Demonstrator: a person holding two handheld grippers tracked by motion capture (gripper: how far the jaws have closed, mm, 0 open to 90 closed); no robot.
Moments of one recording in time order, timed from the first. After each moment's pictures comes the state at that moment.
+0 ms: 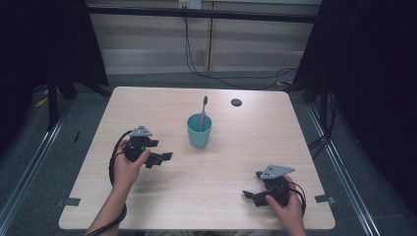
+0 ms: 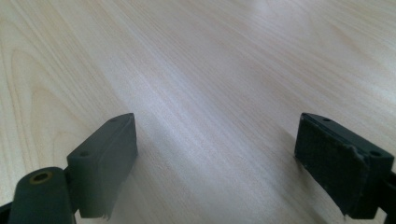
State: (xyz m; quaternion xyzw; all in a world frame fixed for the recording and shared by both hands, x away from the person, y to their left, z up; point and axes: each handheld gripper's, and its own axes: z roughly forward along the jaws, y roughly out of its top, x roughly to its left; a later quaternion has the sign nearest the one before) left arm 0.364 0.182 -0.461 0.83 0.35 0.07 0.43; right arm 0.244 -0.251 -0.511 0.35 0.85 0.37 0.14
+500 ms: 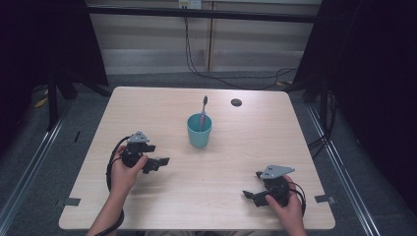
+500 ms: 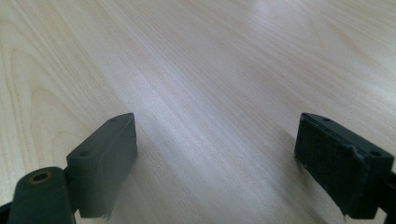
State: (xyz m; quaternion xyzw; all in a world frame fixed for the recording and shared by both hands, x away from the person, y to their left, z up) left arm 0.355 0.191 -0.477 0.83 0.35 0.07 0.43; right arm 0.244 -0.251 -0.511 0.35 0.85 0.37 0.14
